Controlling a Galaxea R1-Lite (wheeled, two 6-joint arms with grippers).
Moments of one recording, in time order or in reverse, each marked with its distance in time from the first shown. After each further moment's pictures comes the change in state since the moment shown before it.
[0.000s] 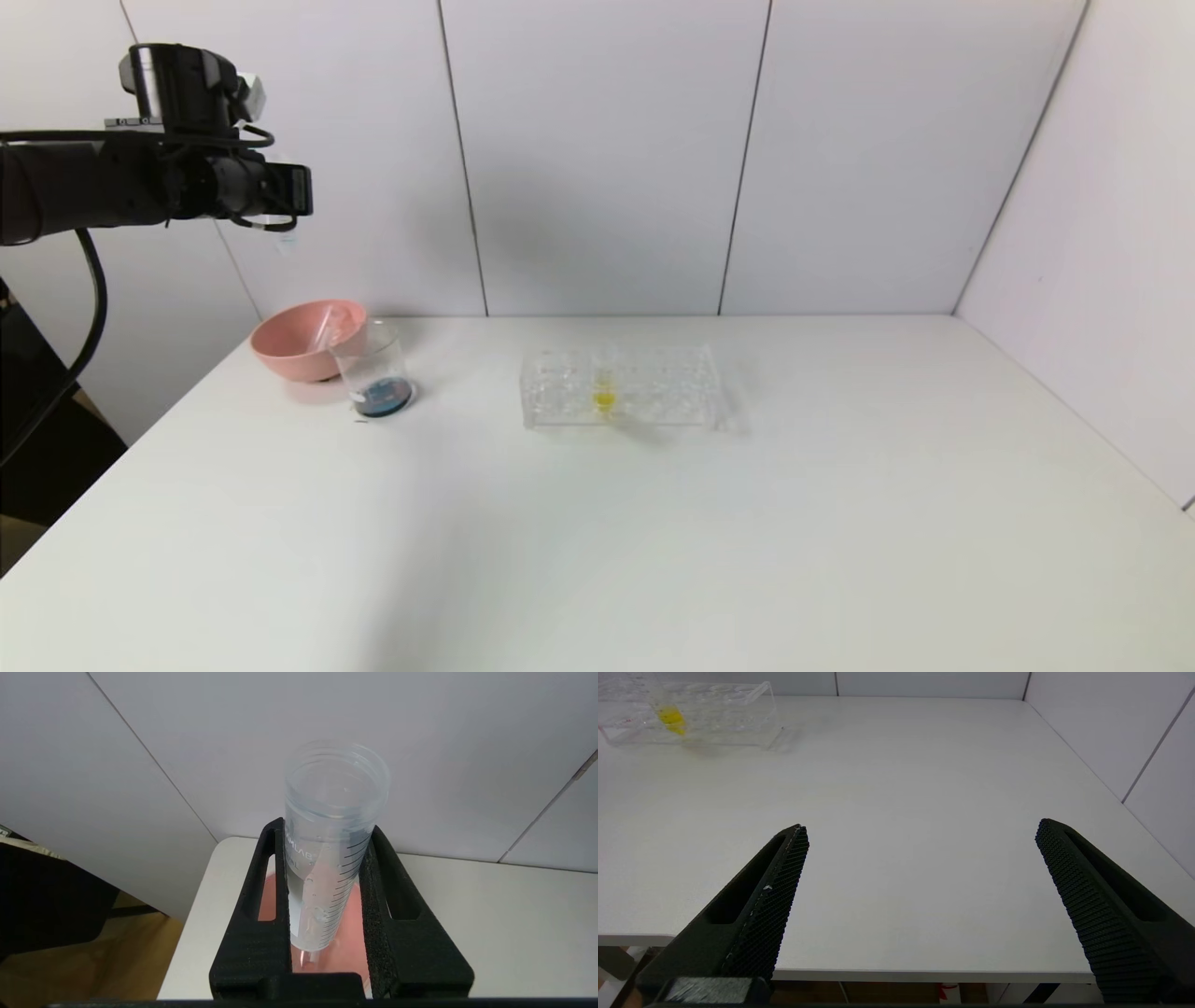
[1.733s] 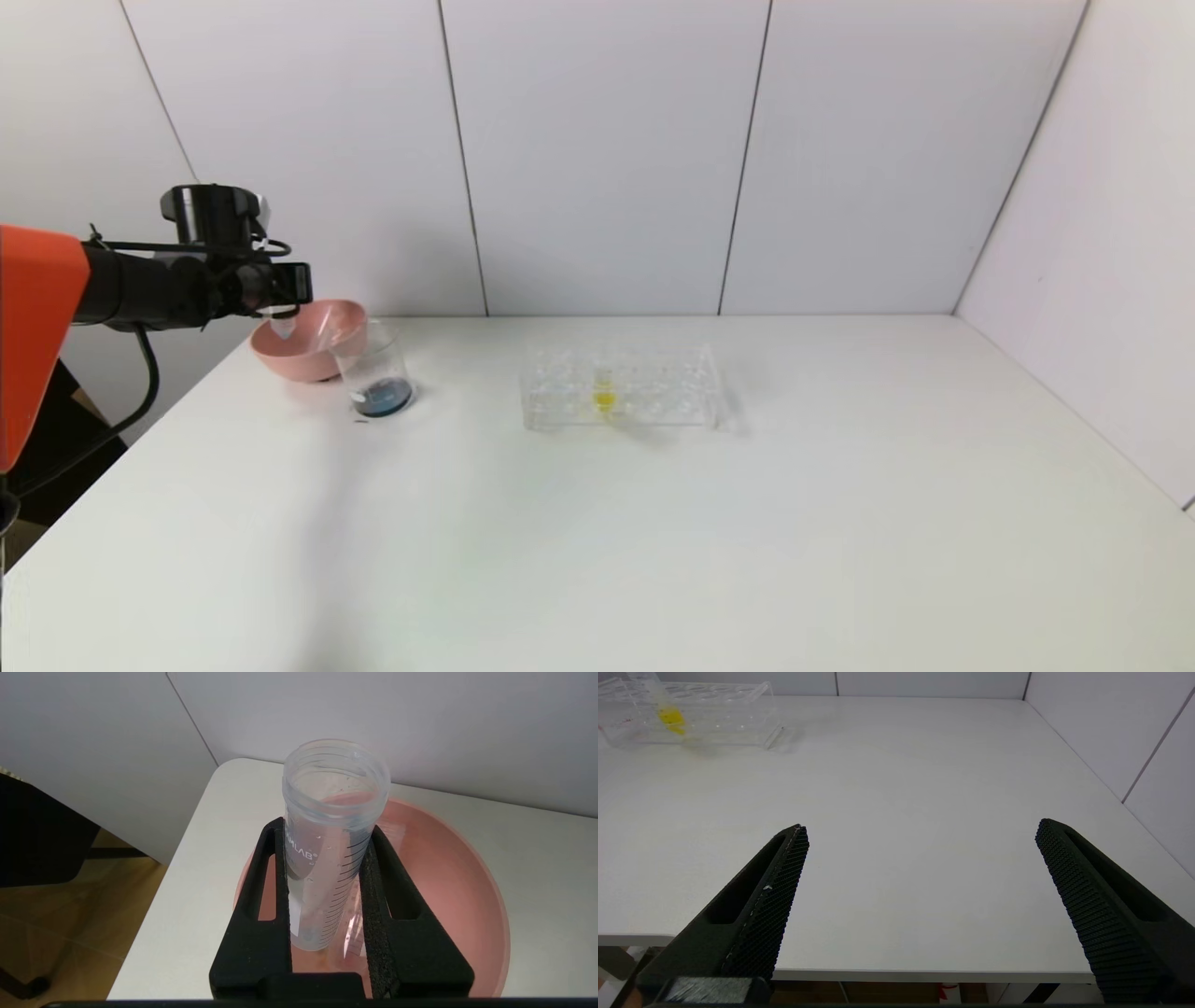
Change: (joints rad) left arm 0.100 0.155 0.249 -0.281 -0.033 -0.052; right arm 0.000 0.000 0.000 0.000 0.000 0.000
